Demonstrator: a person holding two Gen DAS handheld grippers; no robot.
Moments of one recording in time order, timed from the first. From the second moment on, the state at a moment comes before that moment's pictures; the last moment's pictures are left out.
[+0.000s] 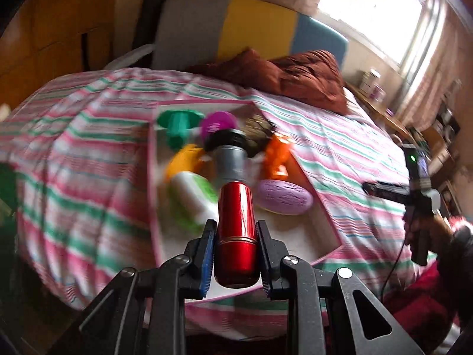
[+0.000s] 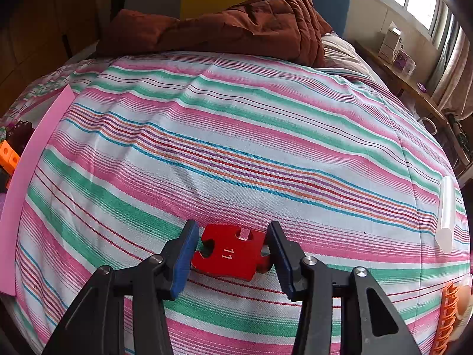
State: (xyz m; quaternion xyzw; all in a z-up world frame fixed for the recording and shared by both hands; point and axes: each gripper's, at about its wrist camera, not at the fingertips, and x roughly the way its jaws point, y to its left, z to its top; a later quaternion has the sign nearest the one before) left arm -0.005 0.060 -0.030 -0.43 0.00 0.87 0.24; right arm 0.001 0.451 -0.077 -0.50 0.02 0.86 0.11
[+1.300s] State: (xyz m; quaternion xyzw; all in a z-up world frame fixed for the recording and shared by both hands) left arm -0.016 0.068 -0.035 -0.45 0.05 0.87 0.20; right arm 0.001 0.448 -0.076 -0.50 0.01 0.86 0.11
